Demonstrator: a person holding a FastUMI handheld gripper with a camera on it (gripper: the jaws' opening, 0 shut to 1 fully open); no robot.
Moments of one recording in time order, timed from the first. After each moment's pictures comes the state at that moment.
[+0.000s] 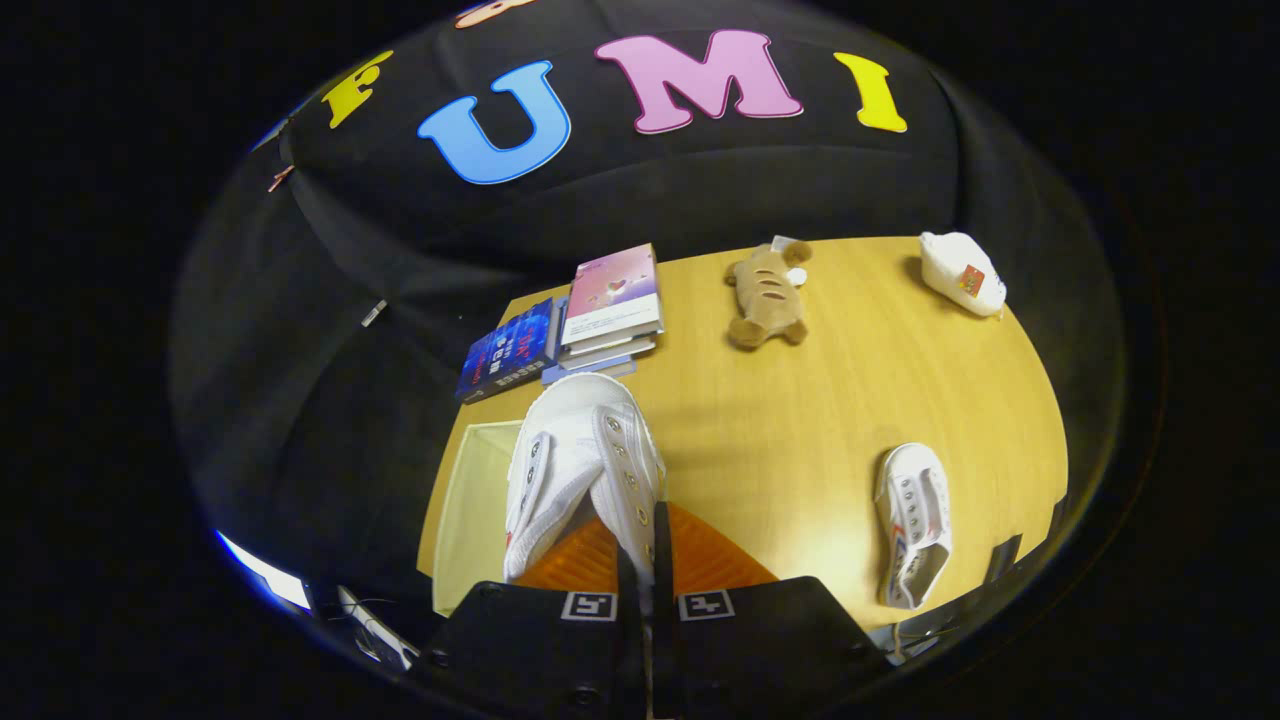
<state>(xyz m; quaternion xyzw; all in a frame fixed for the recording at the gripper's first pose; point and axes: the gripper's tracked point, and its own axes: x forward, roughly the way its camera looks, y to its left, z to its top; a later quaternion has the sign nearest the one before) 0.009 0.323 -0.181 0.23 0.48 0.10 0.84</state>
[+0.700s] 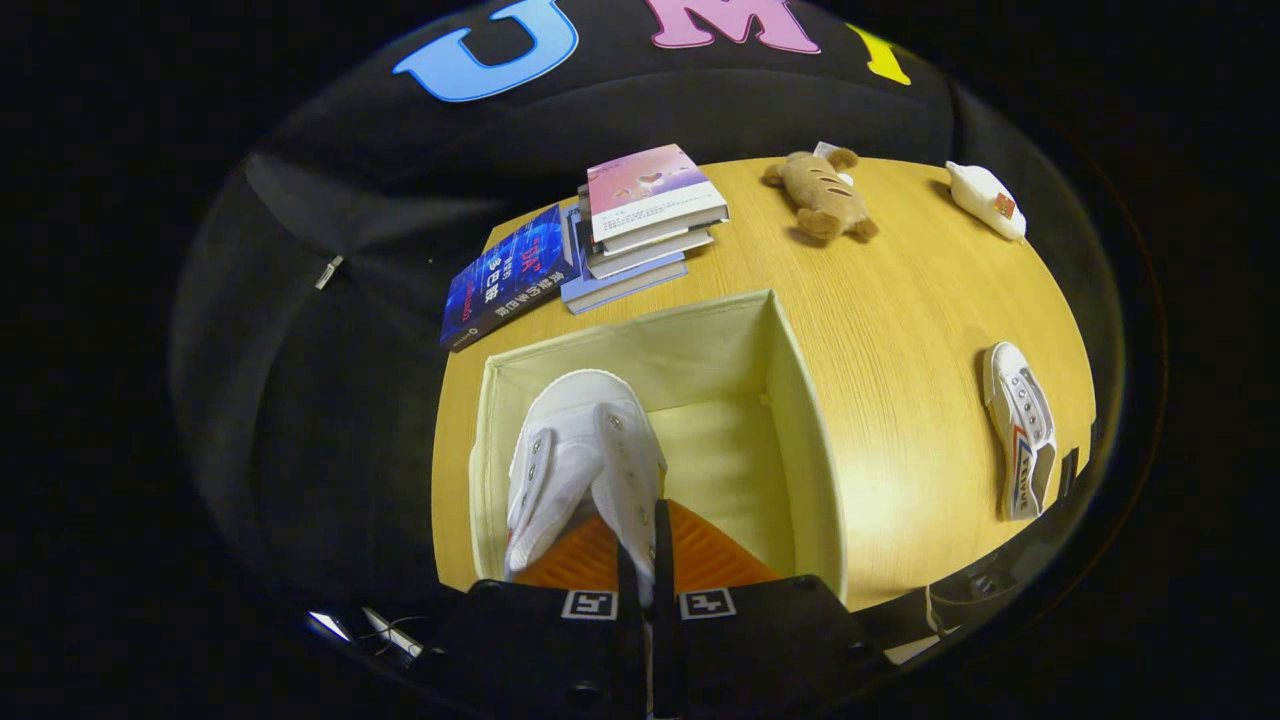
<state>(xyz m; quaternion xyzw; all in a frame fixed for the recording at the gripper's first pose) 0.006 0.458 -0.253 0.23 0.56 0.04 0.80</state>
